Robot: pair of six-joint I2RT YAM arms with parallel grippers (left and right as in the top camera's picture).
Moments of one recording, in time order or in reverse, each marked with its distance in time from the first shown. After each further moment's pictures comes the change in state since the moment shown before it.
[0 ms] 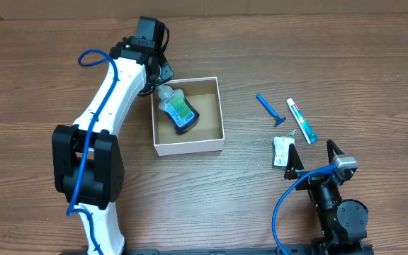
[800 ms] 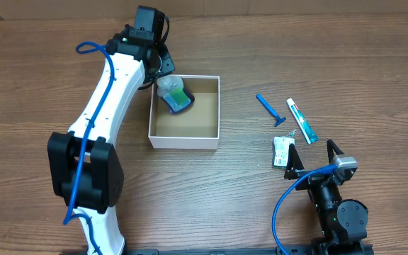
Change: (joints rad) left arm -0.016 -0.036 0.088 -0.062 0.014 0.093; right arm 0.000 0.000 0.000 0.000 0.000 0.000
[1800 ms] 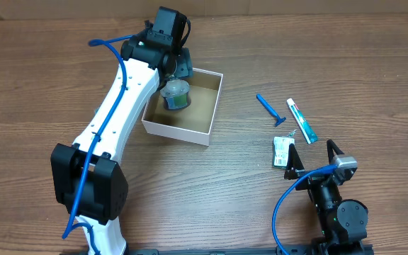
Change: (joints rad) left arm -0.101 -0.056 0.013 -0.053 -0.100 0.091; right arm 0.000 0.000 0.000 0.000 0.000 0.000
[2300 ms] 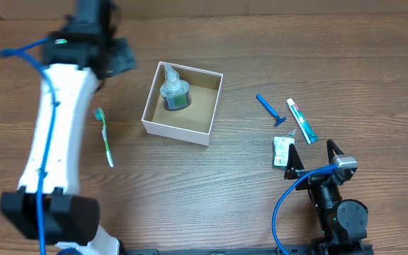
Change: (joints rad) left arm 0.276 -0.190 0.047 -0.238 -0.049 0.017; right arm 0.000 0.000 0.000 -0.001 0.000 0.000
